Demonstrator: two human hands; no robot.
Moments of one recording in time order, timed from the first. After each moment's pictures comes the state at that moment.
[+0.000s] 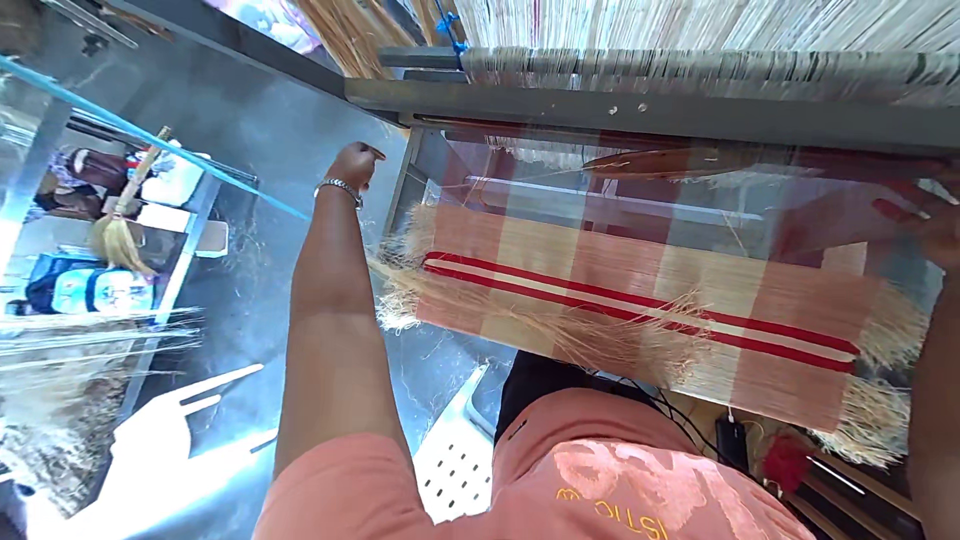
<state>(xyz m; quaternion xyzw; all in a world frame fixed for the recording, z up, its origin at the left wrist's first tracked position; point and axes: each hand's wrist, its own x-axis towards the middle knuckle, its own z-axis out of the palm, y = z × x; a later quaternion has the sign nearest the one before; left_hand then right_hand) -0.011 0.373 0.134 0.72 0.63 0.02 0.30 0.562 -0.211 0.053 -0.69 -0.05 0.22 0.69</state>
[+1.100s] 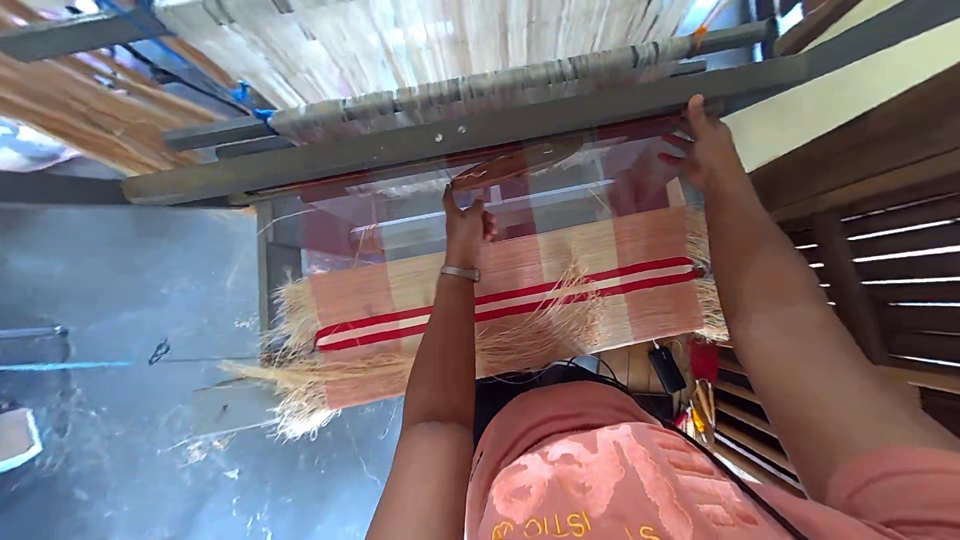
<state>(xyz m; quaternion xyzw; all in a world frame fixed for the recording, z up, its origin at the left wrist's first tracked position) 0.246 0.085 0.055 0.54 0.39 0.13 0.73 0.542 -0.197 0.079 -0.73 0.02 0.19 0.65</state>
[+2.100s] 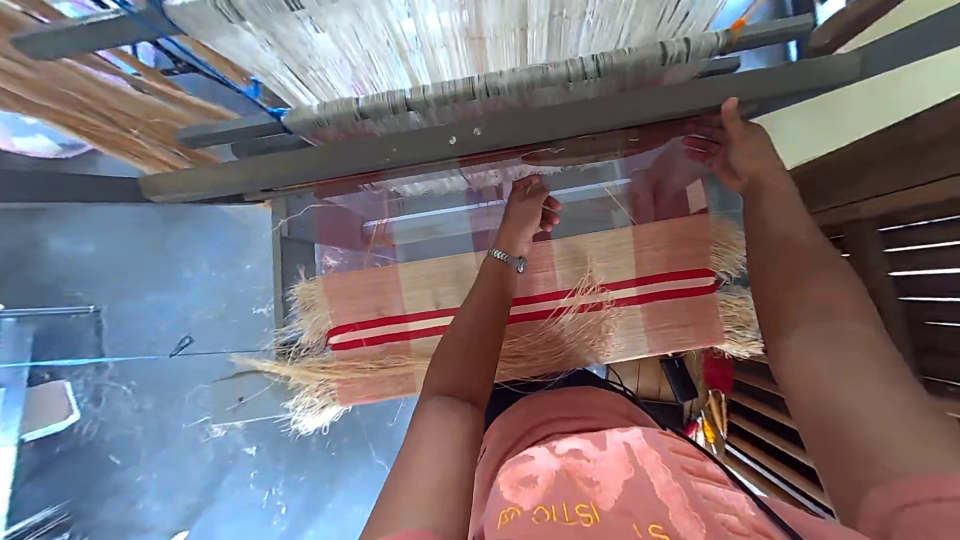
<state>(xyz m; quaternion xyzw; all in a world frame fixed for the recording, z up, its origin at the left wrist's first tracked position) 0.303 0.046 0.068 0.54 0.33 0.03 0.78 0.565 -0.206 0.070 -0.73 -0.08 0.26 0.63</state>
